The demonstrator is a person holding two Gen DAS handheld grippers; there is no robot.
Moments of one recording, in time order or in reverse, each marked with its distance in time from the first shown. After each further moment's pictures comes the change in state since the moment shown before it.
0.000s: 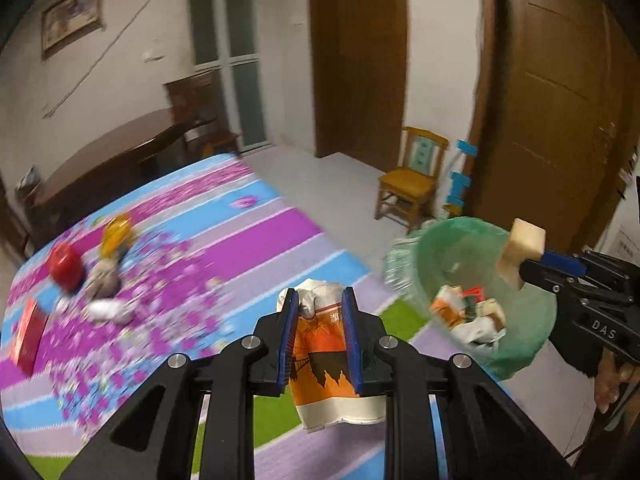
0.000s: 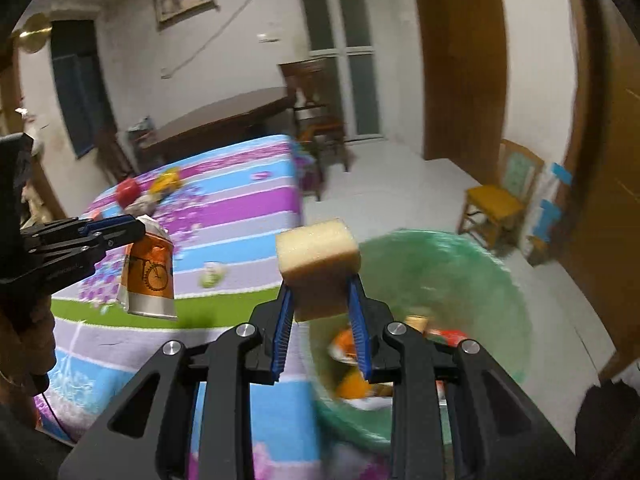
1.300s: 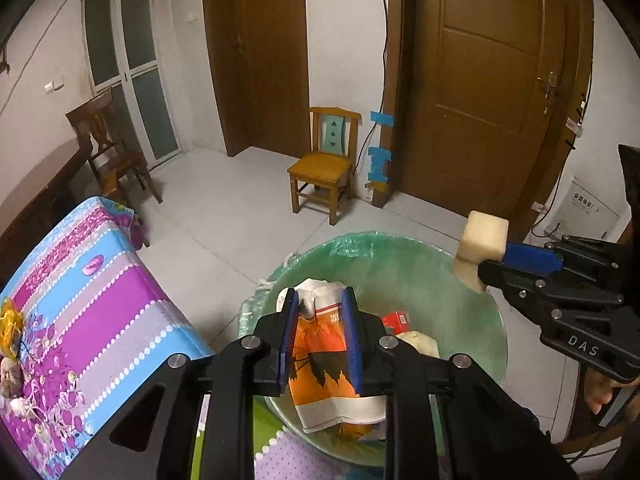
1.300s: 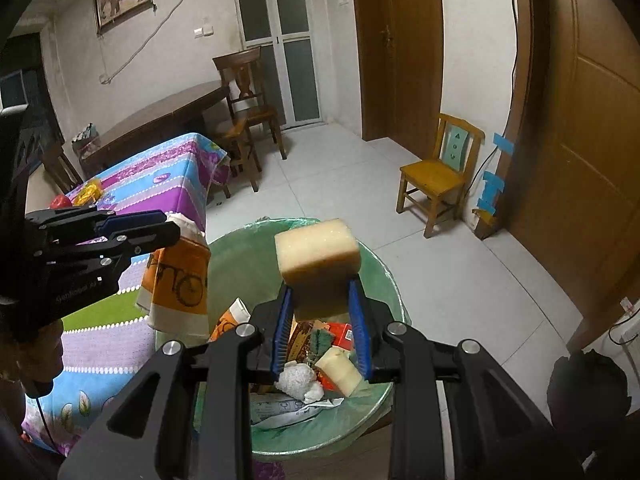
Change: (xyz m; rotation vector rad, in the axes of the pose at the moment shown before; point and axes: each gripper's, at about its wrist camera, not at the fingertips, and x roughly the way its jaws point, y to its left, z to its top) left arm 0.113 -0.132 0.057 0.189 0.046 -0.230; right arm 0.015 -0.096 0.001 0.073 0.059 -0.127
